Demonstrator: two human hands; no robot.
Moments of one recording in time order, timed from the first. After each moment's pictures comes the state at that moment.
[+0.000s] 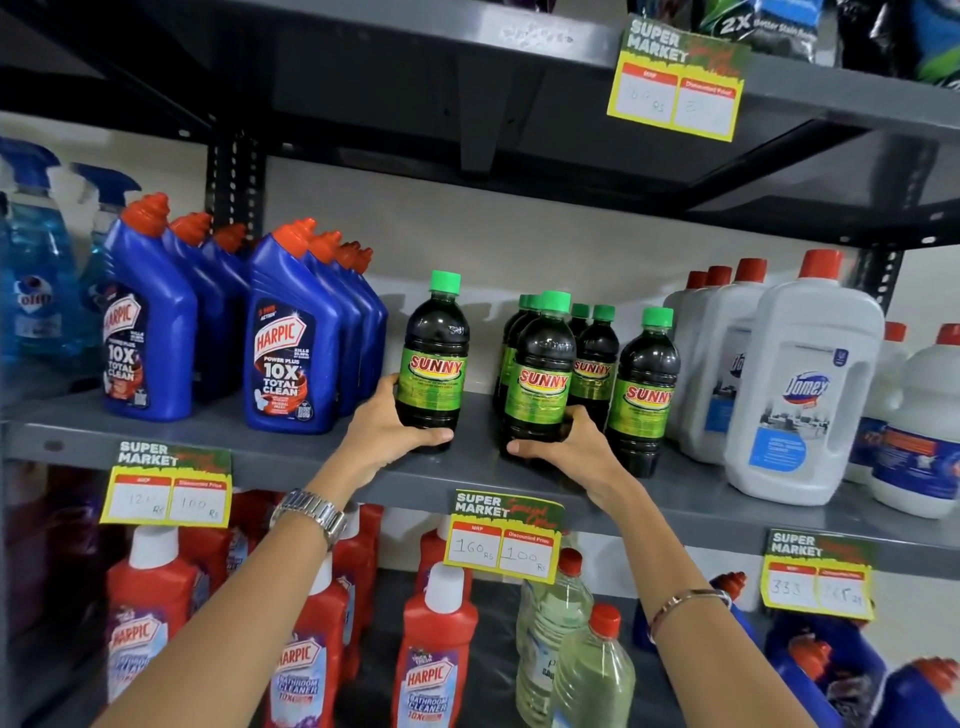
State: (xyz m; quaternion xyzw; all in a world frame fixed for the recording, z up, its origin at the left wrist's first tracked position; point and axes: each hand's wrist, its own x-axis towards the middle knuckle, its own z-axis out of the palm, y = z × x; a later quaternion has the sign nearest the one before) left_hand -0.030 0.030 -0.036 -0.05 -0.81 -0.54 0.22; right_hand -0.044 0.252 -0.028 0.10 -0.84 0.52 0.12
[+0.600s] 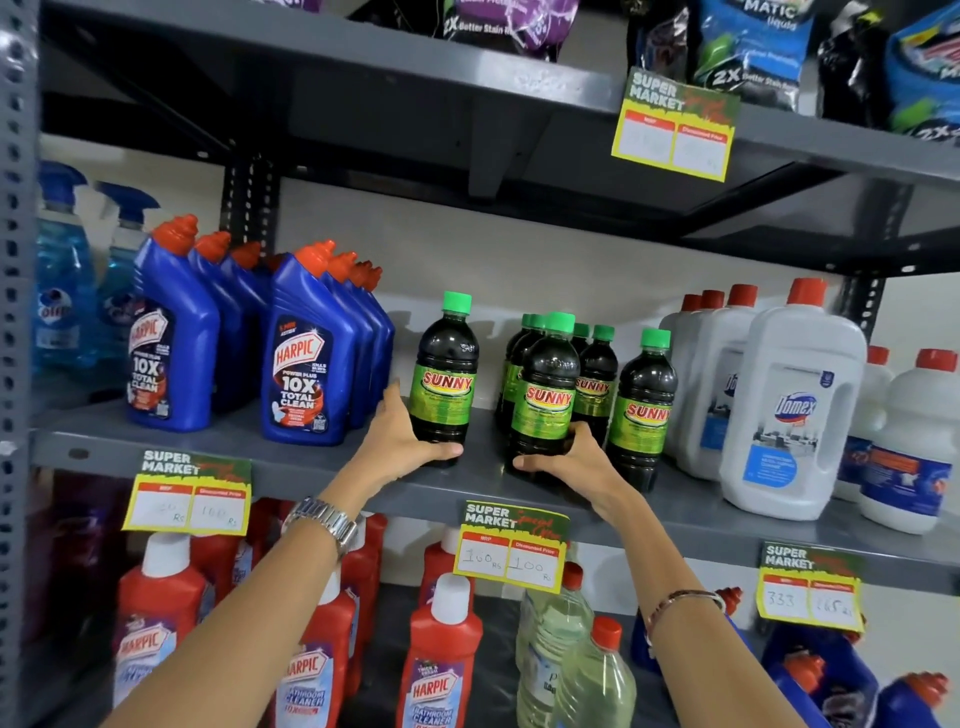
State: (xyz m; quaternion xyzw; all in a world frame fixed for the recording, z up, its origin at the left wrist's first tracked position) left_hand -0.030 0.027 -0.038 -0.07 -0.83 -0.51 0.22; right_hand -0.044 0.253 -0.029 0.07 -0.85 0.52 0.10
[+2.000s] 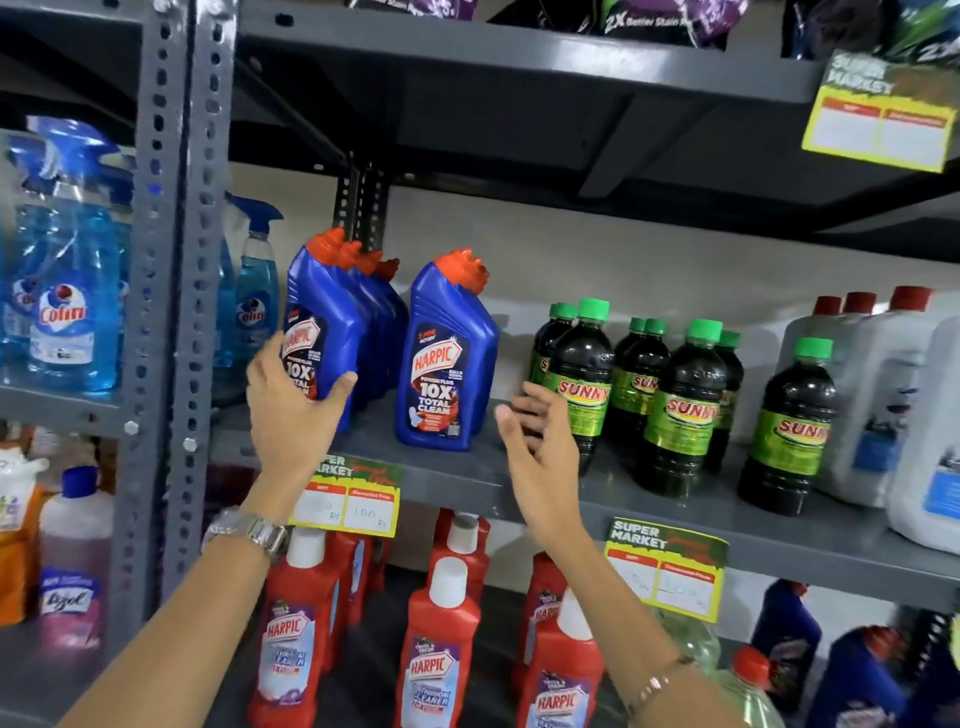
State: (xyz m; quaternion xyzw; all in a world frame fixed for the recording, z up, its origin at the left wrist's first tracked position) left_hand 0.020 -0.160 -0.042 0.13 -0.70 -0.43 0.56; right_hand 0.006 0.058 -0.045 0.26 -0.69 0.60 0.30
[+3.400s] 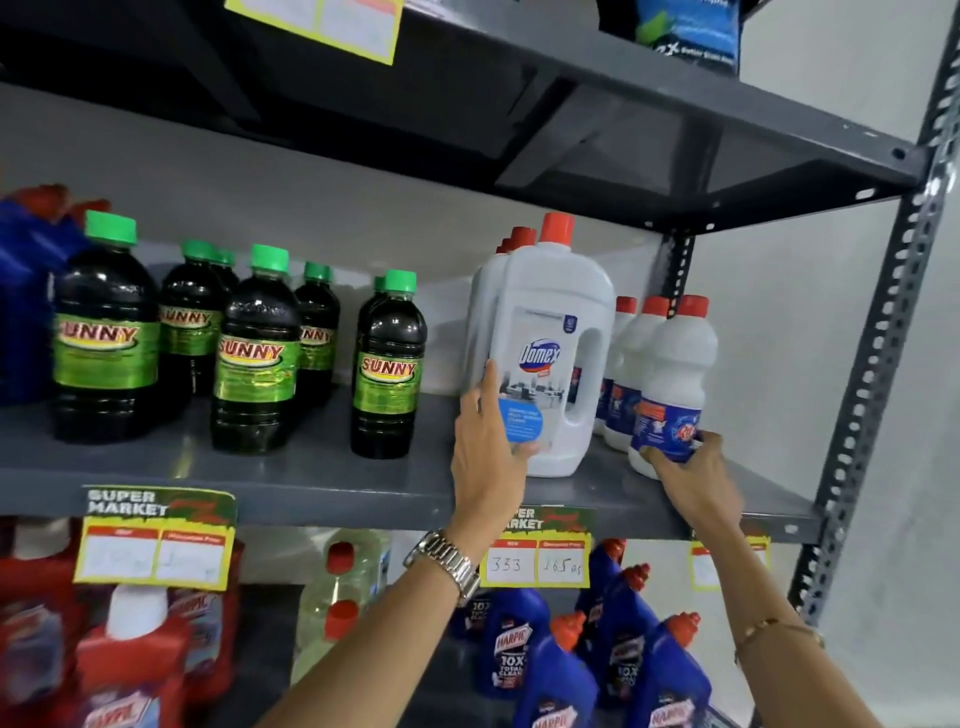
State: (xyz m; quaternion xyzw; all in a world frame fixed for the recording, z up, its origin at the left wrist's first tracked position) left_hand -0.034 0.399 -0.048 -0.17 -0.78 -0.49 0.35; right_hand -0.042 0.621 -0.044 -0.20 -0.86 0.32 0.35
